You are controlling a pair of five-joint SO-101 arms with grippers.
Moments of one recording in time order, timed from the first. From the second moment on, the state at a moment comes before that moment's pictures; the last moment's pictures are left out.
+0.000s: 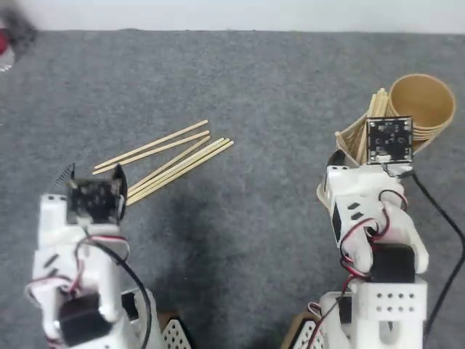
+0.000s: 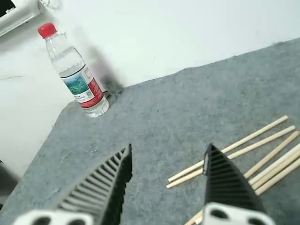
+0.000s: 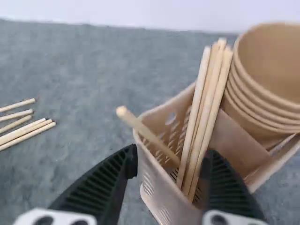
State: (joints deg) left arm -23.6 -91.2 61.6 62.9 -20.4; right arm -4.7 -66.1 49.9 57.6 1.0
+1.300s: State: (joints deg) left arm -21.9 14.1 12.3 41.2 -29.8; right arm -4.7 -94.8 61.2 55.6 7.9
